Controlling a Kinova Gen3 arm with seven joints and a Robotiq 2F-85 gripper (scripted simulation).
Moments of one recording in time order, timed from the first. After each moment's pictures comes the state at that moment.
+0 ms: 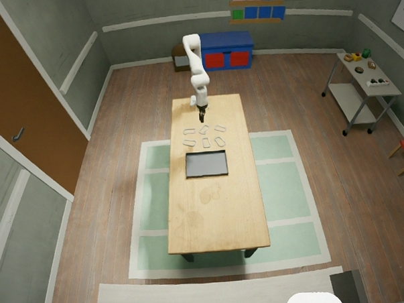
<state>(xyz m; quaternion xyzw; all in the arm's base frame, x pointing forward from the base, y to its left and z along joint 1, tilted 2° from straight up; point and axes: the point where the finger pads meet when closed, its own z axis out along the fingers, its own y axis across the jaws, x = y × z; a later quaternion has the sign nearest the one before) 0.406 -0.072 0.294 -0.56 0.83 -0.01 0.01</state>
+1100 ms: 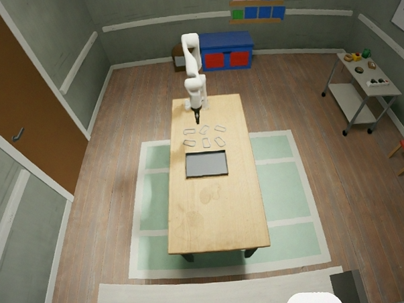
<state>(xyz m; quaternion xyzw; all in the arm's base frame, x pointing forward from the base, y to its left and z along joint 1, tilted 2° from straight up) 0.371 -0.106 0.248 -0.64 0.77 -0.01 0.01</state>
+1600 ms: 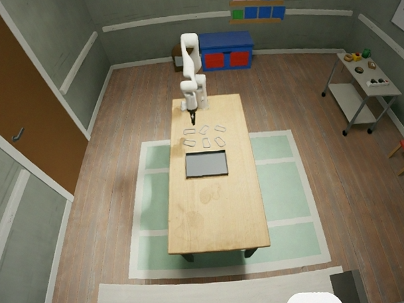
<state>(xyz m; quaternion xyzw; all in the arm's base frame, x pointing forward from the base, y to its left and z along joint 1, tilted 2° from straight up) 0.341 -0.132 0.214 -0.64 0.77 -0.01 0.01</state>
